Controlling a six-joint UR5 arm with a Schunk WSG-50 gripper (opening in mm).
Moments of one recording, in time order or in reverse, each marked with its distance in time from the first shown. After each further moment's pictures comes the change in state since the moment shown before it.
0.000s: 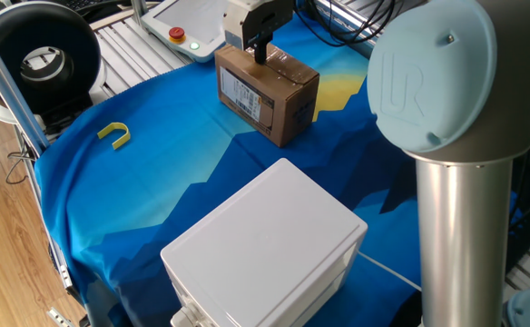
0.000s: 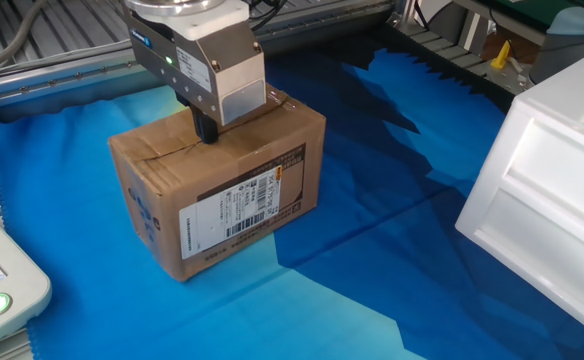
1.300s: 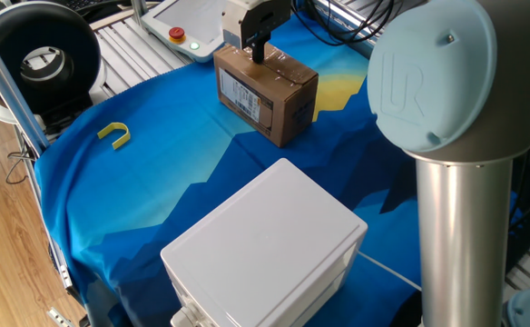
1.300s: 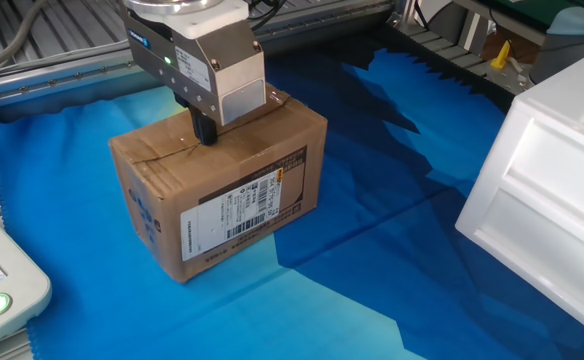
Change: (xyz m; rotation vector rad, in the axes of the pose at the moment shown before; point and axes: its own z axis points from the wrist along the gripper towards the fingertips) arm -0.006 0.005 -0.001 -0.017 -0.018 -0.008
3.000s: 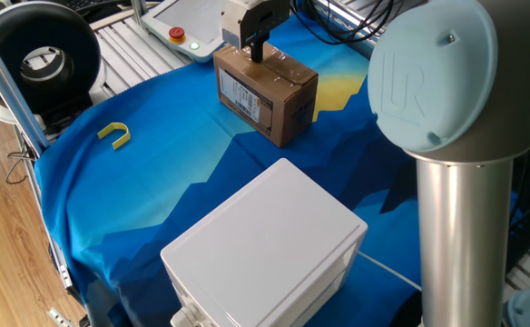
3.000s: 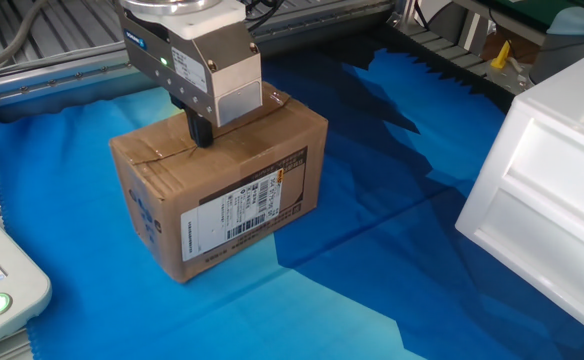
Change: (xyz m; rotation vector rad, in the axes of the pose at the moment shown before) arm -0.005 -0.001 0.000 0.001 -0.015 -0.004
